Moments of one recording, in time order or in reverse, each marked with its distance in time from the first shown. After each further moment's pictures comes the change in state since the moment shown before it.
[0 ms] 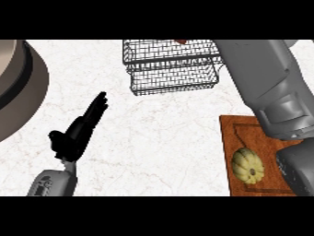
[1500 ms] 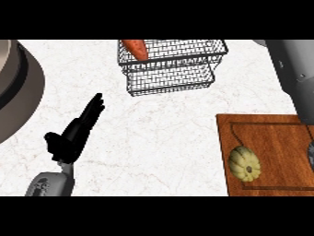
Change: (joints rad) left arm 0.017 0.003 0.019 -0.005 0.002 -0.002 -0.003; right arm -0.005 -0.130 -0.245 0.061 -0.179 -0.346 0.146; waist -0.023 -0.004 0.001
